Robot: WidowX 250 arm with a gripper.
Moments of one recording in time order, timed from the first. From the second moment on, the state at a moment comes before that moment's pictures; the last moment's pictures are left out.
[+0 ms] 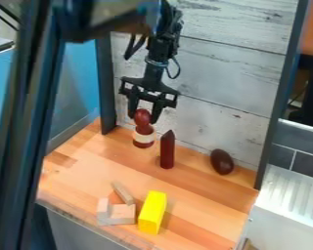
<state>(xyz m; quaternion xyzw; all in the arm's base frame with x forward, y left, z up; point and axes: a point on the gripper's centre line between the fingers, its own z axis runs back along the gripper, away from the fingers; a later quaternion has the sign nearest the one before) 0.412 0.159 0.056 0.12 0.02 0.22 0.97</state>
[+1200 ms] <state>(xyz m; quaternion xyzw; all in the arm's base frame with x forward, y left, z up) 0.417 0.197 -0.013 0.16 0.03 0.25 0.96</state>
